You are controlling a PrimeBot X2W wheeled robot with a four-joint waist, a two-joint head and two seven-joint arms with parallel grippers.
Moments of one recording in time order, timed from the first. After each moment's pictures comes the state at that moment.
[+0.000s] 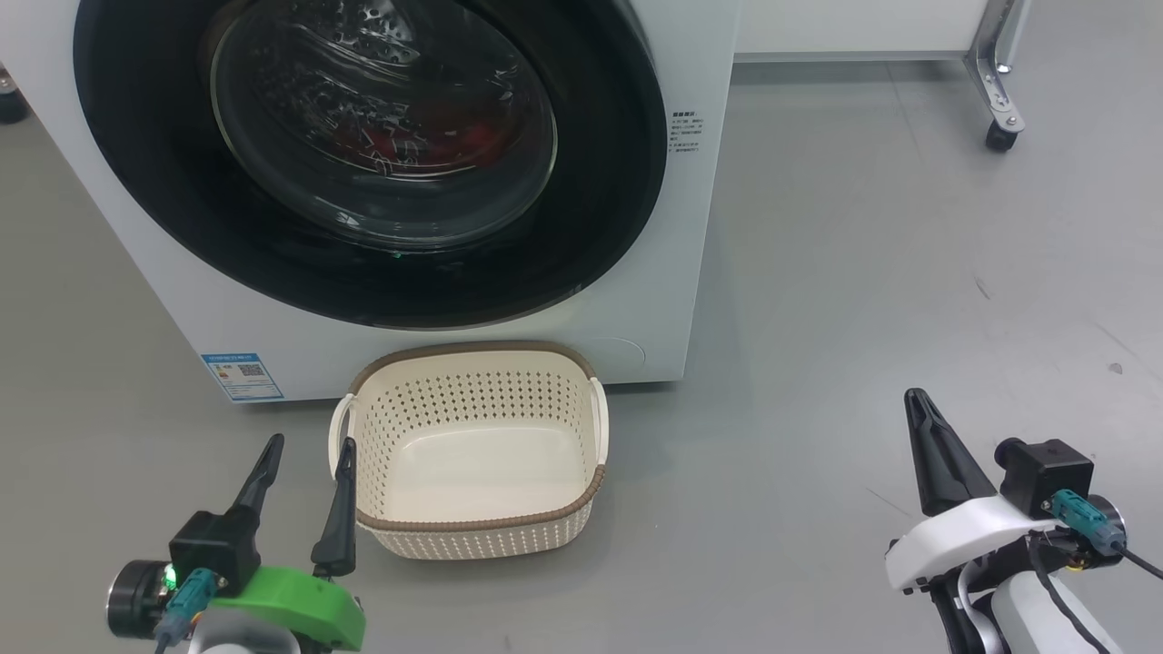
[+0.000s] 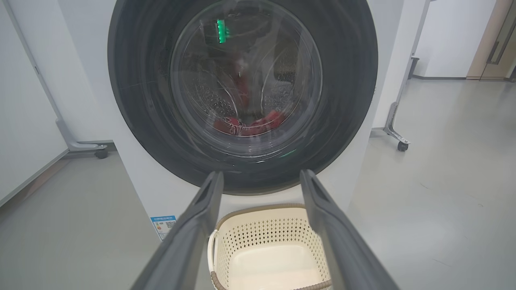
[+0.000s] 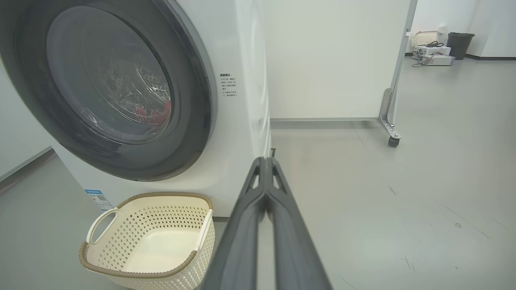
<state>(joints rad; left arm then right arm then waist) -0.08 0.13 -0.23 0.27 -0.37 -0.02 -0.25 -0.09 -0.19 0.26 0.32 0.44 -0.03 -0.25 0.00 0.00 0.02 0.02</state>
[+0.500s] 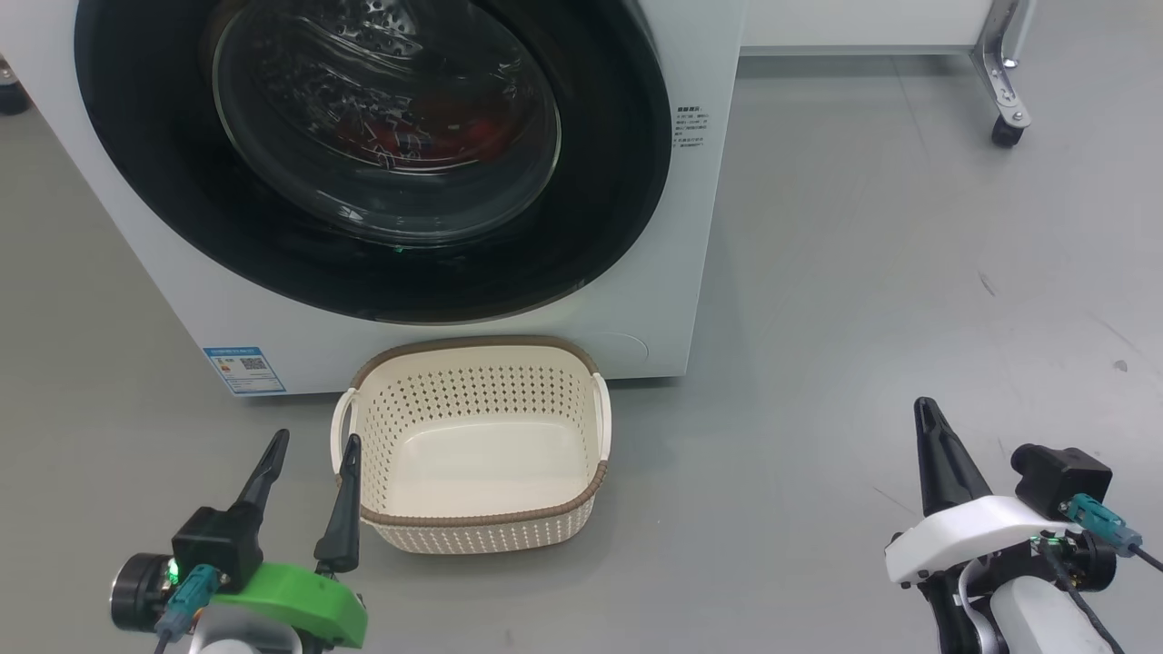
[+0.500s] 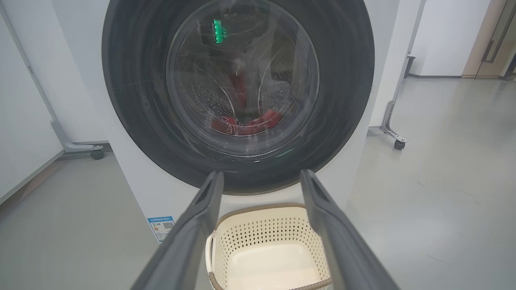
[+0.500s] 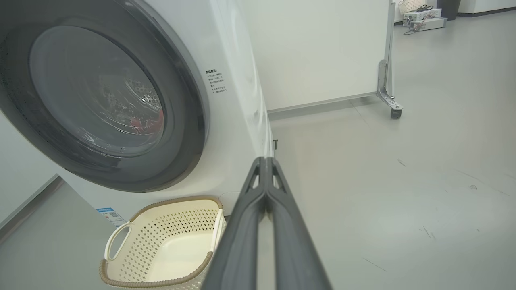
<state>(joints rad) -0.08 0.12 -0.22 0.28 -0.35 -0.03 -0.25 -0.09 -0.16 0.23 0.35 0.54 0.02 -0.25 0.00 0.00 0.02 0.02</state>
